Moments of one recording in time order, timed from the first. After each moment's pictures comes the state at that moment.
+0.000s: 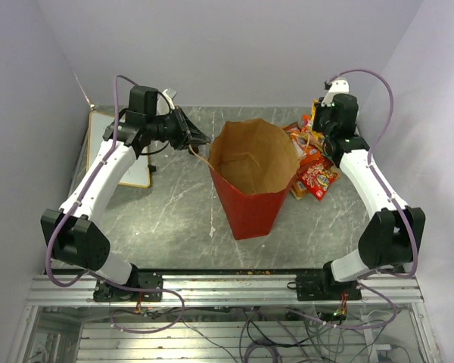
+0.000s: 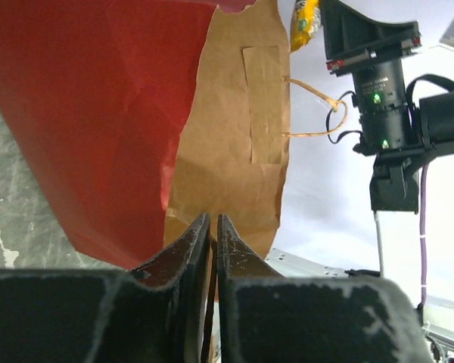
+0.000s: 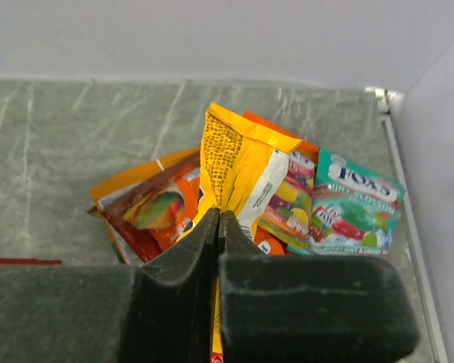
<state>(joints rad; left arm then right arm) -0.29 1.50 1.49 -0.56 0.68 -0.91 0.12 1.48 1.29 -0.08 0.13 -0.03</state>
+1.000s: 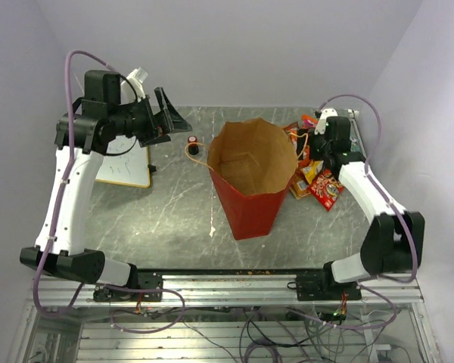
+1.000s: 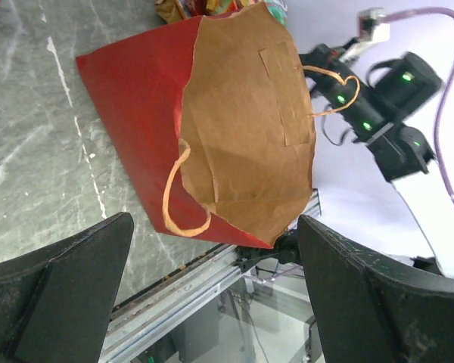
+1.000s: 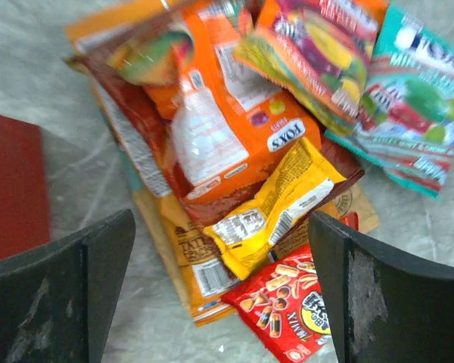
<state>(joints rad) -0.20 1.42 1.85 -1.04 0.57 -0.56 0.09 1.51 1.08 -0.21 0.03 -0.02</state>
